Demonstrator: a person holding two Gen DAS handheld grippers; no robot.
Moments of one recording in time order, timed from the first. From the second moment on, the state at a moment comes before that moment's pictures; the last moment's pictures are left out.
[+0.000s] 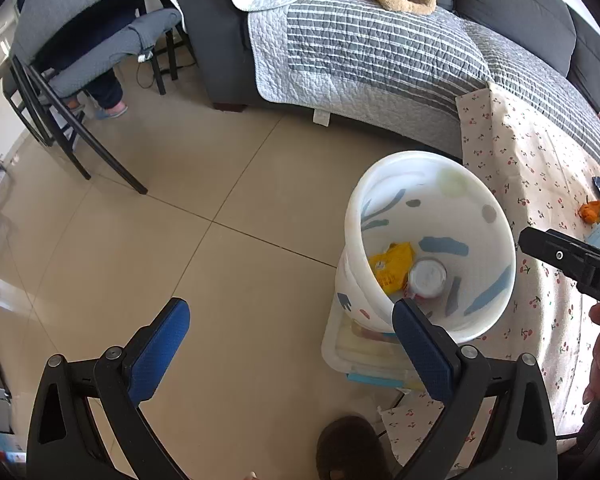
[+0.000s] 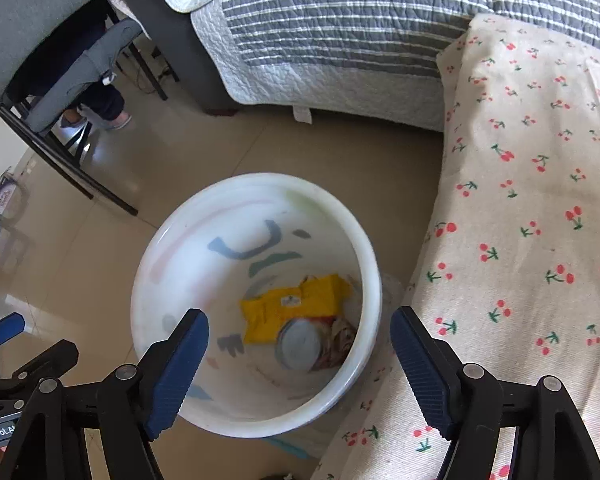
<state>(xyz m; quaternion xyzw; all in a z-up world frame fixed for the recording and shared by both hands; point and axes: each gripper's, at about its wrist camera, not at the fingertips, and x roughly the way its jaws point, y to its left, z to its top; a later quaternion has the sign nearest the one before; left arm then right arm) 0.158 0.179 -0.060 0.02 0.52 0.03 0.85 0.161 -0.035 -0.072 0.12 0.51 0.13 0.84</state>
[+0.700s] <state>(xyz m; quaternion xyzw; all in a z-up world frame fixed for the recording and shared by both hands) 0.157 0.062 -0.034 0.07 0.51 -0.05 0.86 0.070 -0.216 0.019 0.12 0.46 0.01 0.88</state>
